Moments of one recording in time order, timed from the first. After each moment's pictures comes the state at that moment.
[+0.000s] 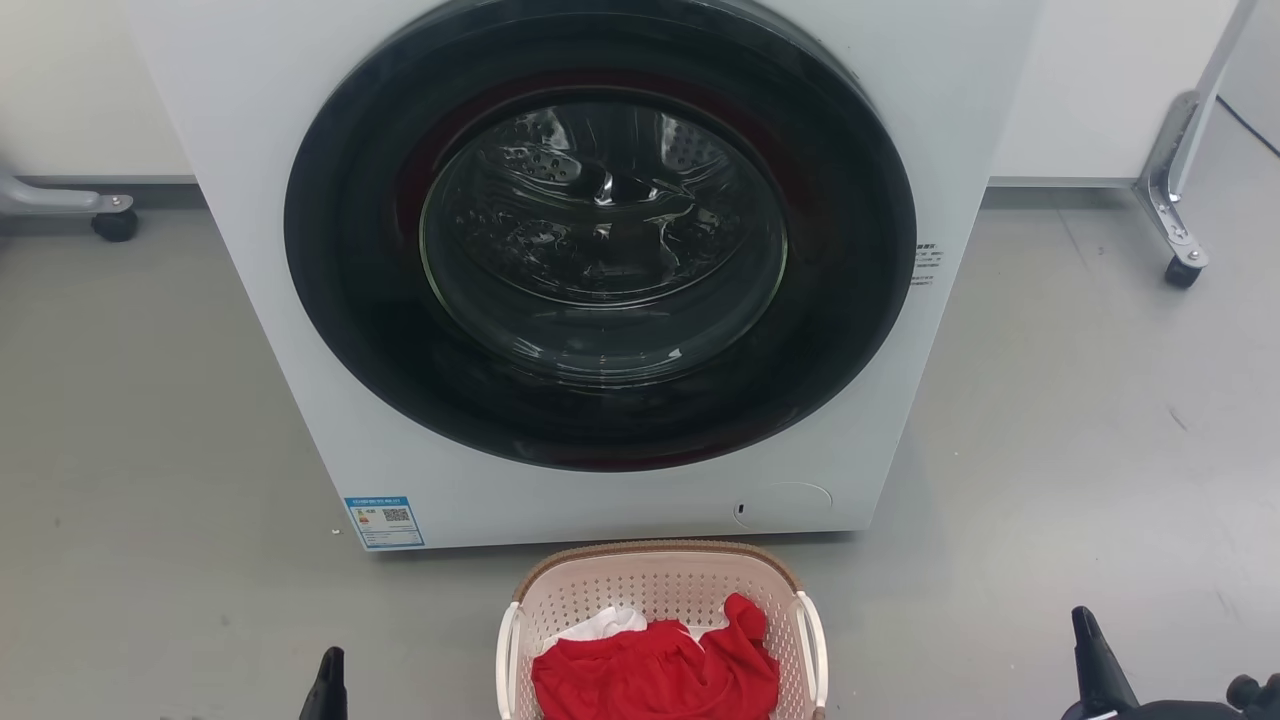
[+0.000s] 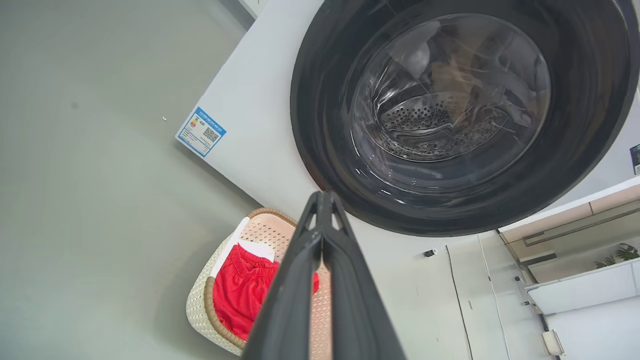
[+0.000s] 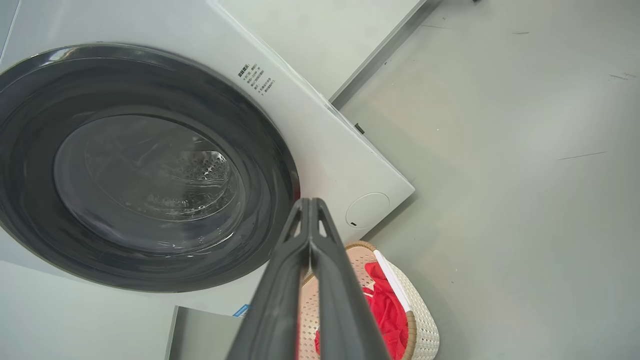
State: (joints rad) left arm -0.01 0.06 -0.05 0.28 -0.97 0.00 -0.05; right arm -0.05 -0.13 0.07 0.28 0.97 0.00 -0.05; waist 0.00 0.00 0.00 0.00
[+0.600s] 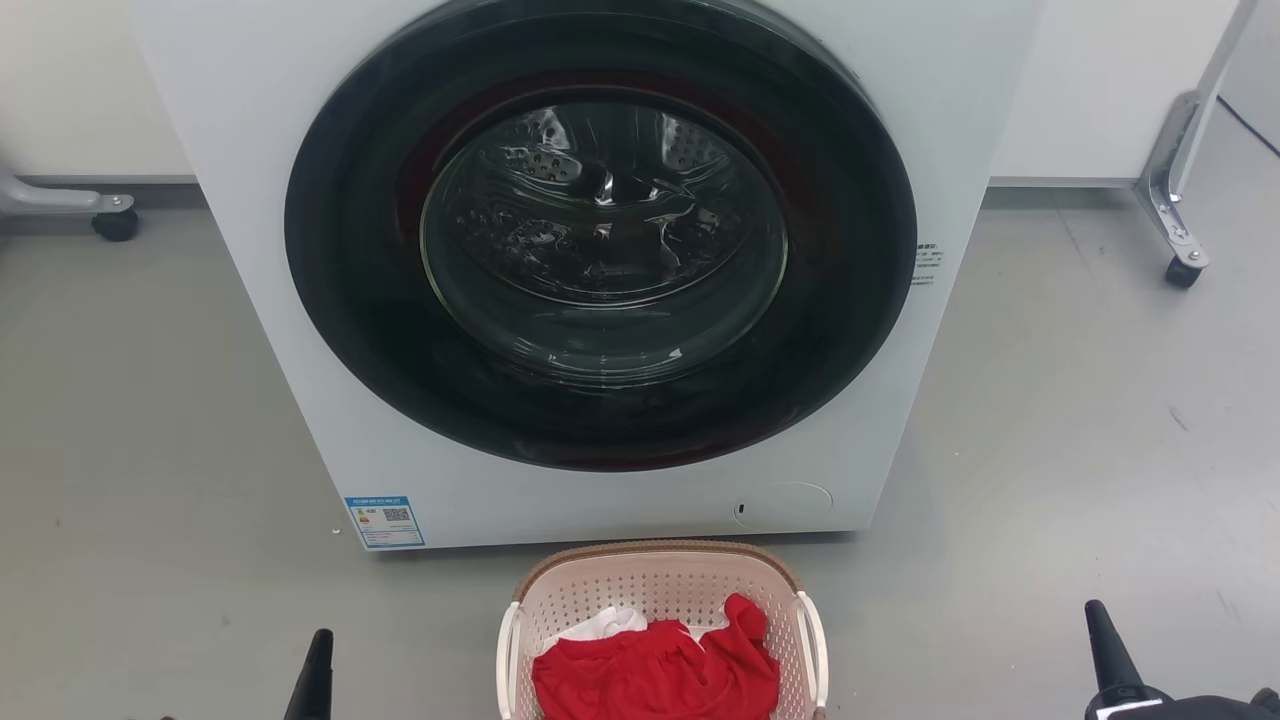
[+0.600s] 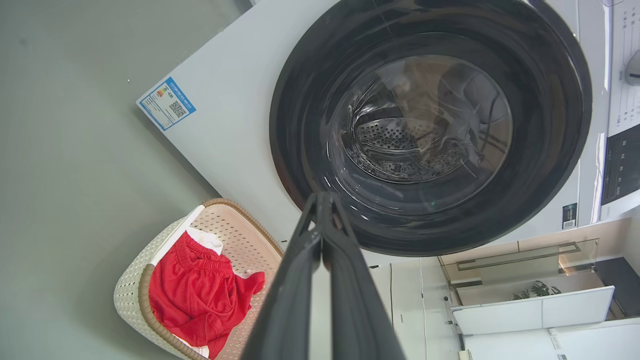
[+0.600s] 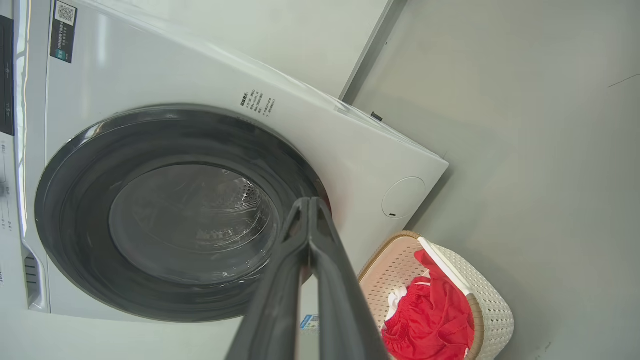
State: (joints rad) left arm -0.04 0.05 0.01 0.29 -1.22 -0.05 0.01; right arm -0.07 -0.09 -0.01 0.29 1.22 0.05 0.01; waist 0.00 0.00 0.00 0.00
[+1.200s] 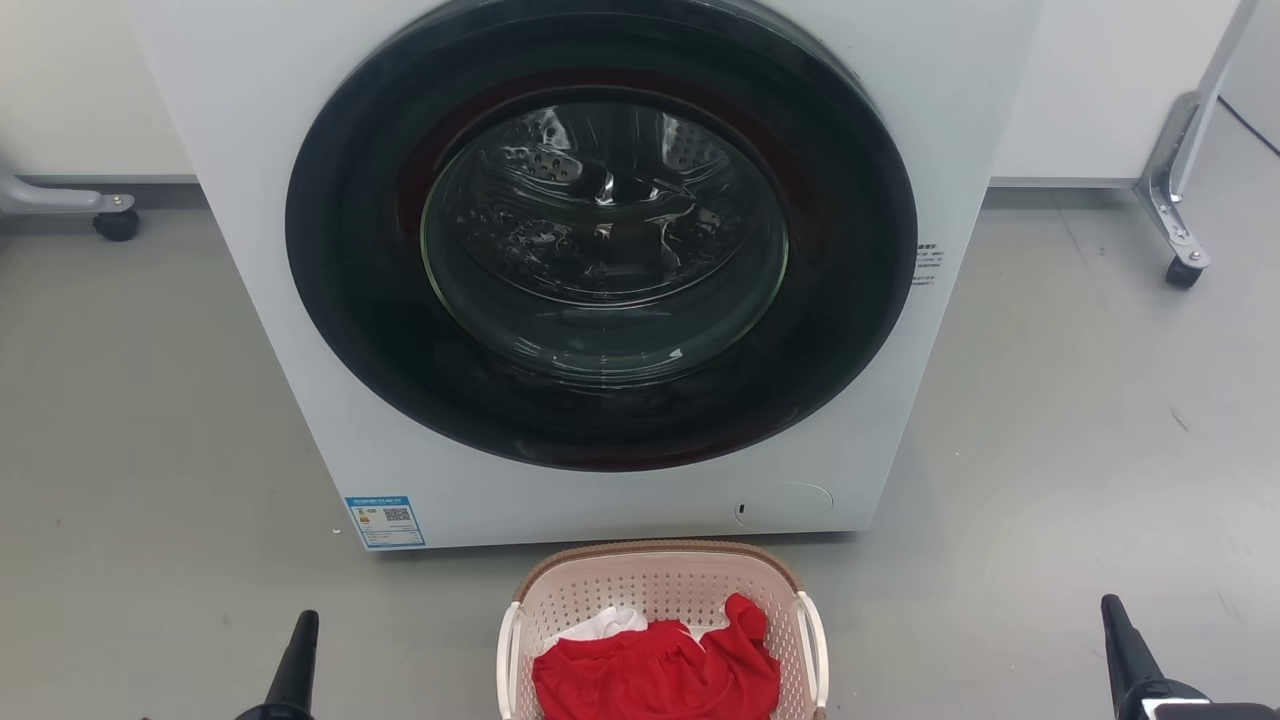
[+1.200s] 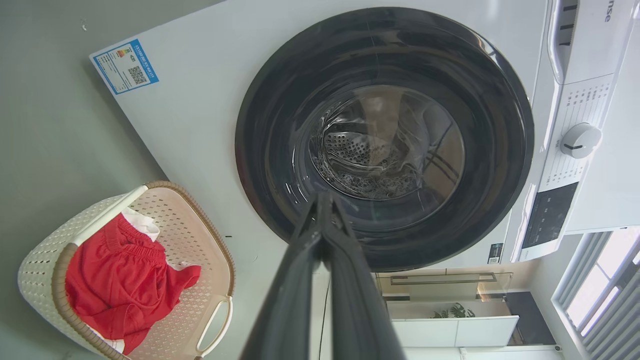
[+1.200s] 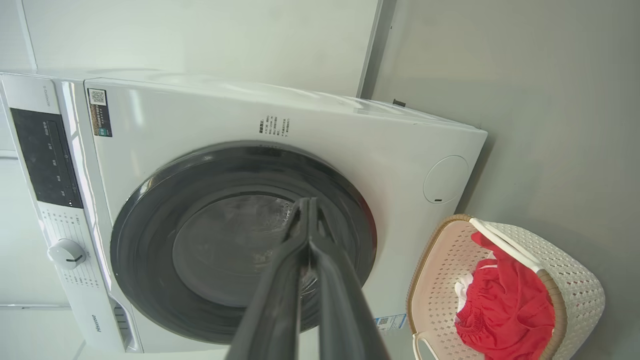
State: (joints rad) left arm -0.06 0.05 0.06 0.29 -1.45 -0.10 0.08; right arm -0.08 -0.06 -0.09 0.30 1.46 0.09 0.08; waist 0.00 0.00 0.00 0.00
